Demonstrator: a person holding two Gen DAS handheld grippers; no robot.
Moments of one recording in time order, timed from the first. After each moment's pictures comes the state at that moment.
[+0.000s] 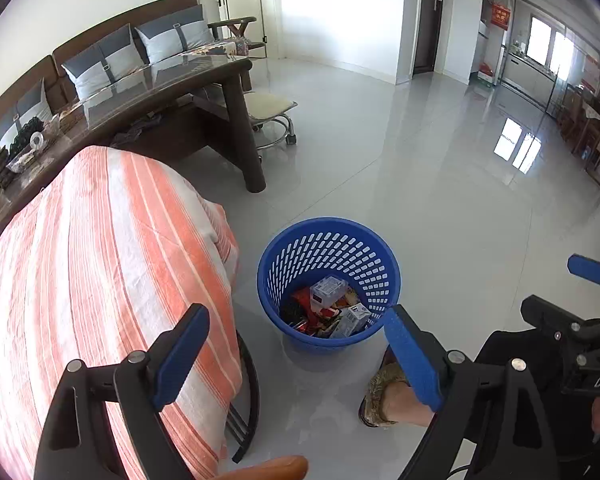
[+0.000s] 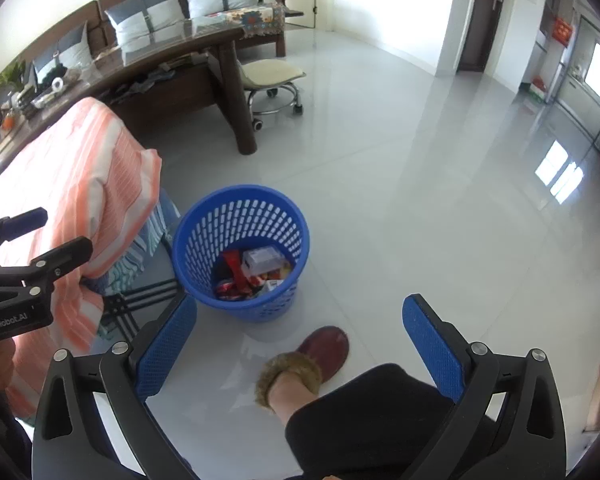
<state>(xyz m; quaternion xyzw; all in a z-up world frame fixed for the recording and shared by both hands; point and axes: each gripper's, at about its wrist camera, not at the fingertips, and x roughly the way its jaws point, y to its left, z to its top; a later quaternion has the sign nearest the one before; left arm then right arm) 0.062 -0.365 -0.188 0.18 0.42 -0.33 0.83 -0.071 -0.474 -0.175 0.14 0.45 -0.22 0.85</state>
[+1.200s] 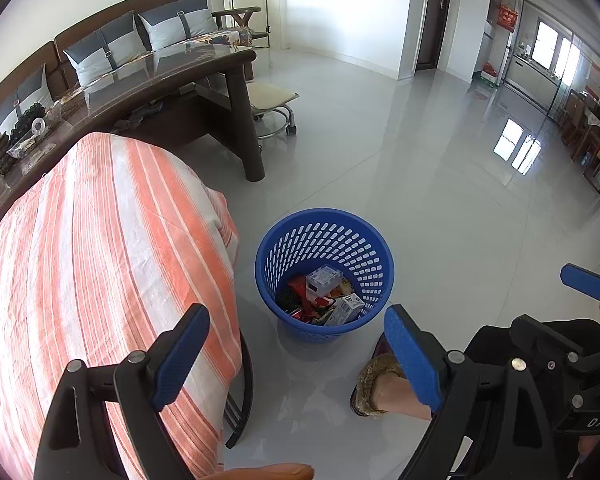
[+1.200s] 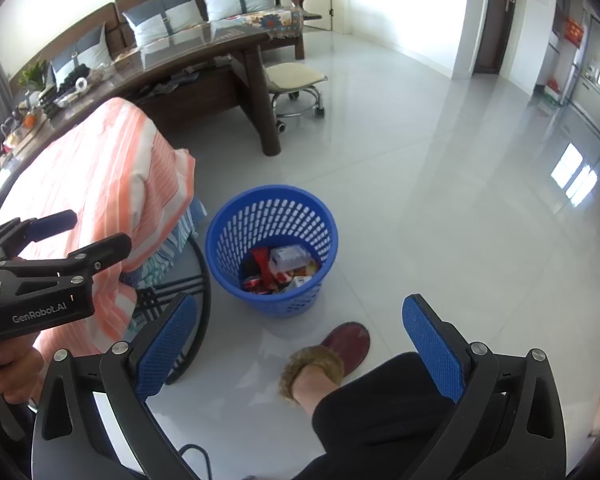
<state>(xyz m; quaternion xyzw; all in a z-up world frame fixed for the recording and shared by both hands) 0.055 -0.358 -0.176 0.18 0.44 -0.32 0.82 -0.066 -0.441 -0.163 0.14 0.45 -0.19 0.86</state>
